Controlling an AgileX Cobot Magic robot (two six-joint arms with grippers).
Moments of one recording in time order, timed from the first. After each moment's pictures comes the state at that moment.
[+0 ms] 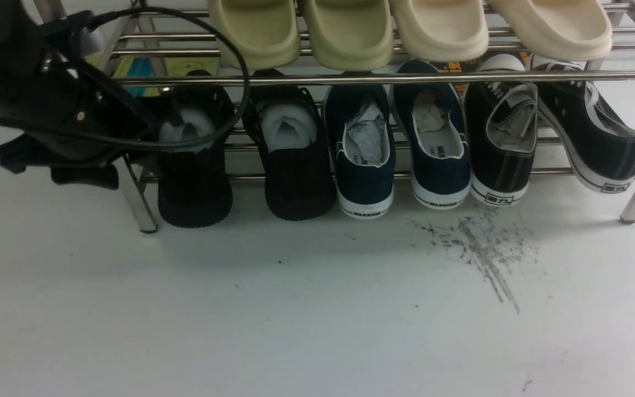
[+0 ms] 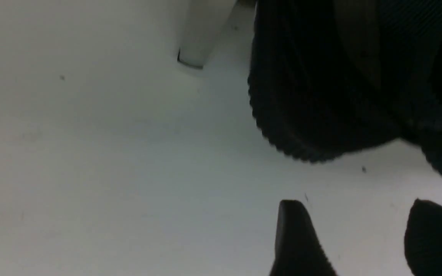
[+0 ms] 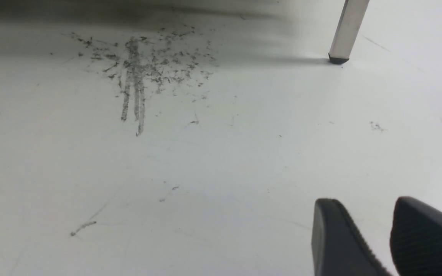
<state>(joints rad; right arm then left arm) -0.01 0.05 0.02 0.07 0.37 -0.10 -0.25 1.51 -1.33 0.07 0.90 -0.51</state>
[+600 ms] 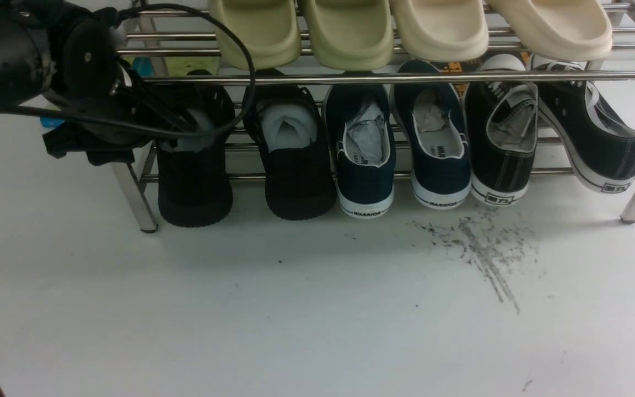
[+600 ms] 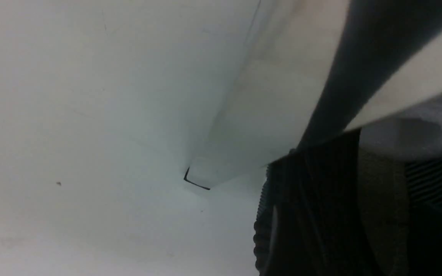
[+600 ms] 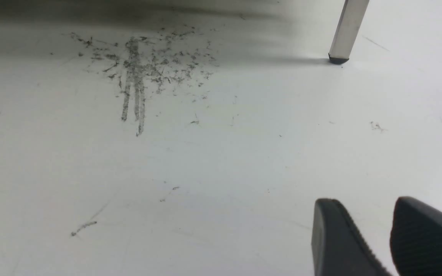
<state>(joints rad) -0.01 0.05 0.02 0.07 0.37 -0.10 -0.28 1.67 -1.34 0.27 0.68 -0.76</state>
